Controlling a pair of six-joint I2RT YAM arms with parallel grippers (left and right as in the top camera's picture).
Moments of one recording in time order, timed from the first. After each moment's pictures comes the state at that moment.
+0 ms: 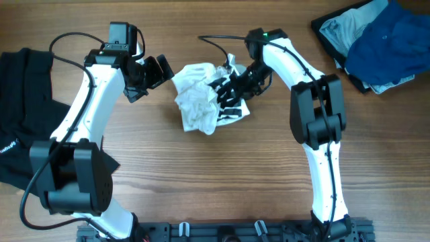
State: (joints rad) left arm -0.08 1.80 1.42 -0.85 0.23 -0.56; right arm 0.30 2.47 1.99 -1.25 -0.66 -0.19
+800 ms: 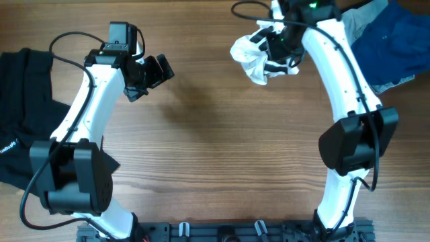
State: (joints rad) left arm -0.08 1.80 1.42 -0.83 0.23 -0.56; right arm 0.22 2.11 2.12 -1.28 0.06 -0.02
